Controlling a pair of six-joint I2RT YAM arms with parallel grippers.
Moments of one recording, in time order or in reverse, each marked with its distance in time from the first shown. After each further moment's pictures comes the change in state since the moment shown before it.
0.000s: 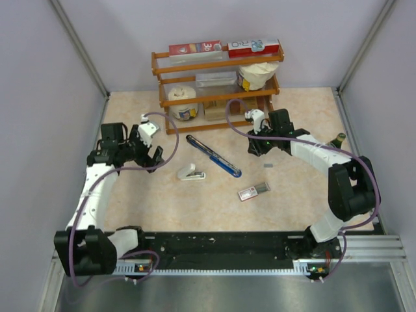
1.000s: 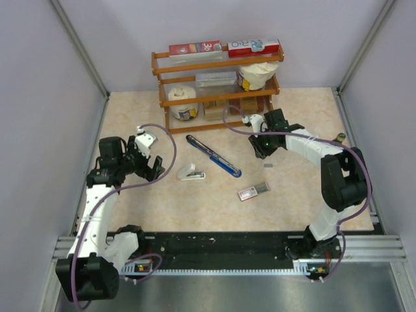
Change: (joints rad) left arm 0.029 -0.241 -0.185 0.076 -0.026 -0.130; right arm 0.000 0.097 0.072 -0.153 0.171 -0.051
